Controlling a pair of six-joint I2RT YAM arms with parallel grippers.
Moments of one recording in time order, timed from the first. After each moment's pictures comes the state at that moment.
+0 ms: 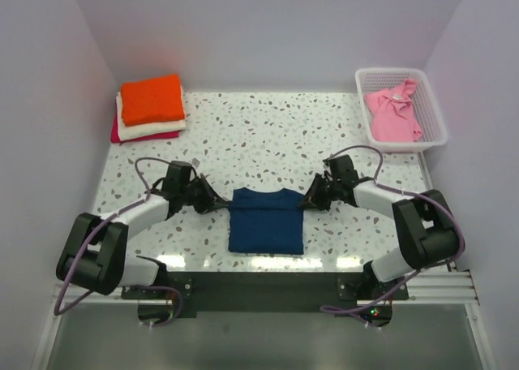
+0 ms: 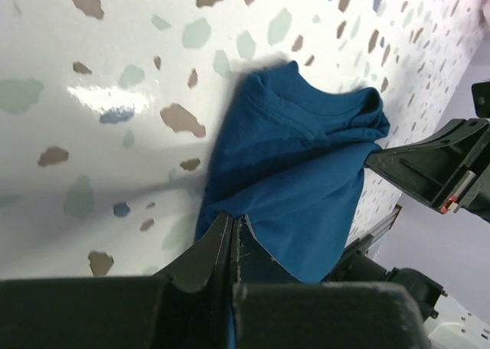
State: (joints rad) left arm -0.28 1.39 0.52 -0.04 0.44 -0.91; right arm 0.32 1.57 0.68 -0.11 -0.44 0.78
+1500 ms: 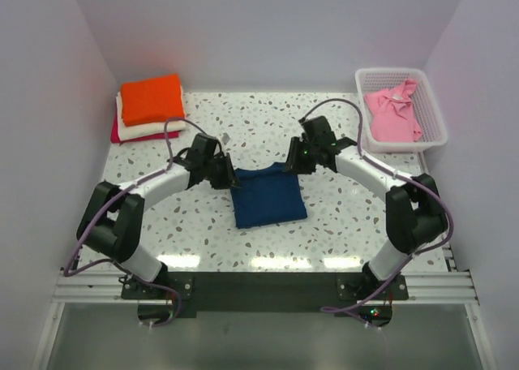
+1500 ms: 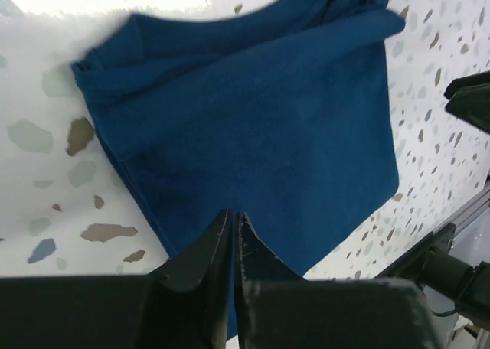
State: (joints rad) left arm -0.39 1.57 0.92 -0.24 0.34 -0.60; right arm 0.43 1.65 1.17 -0.42 -0.17 0.57
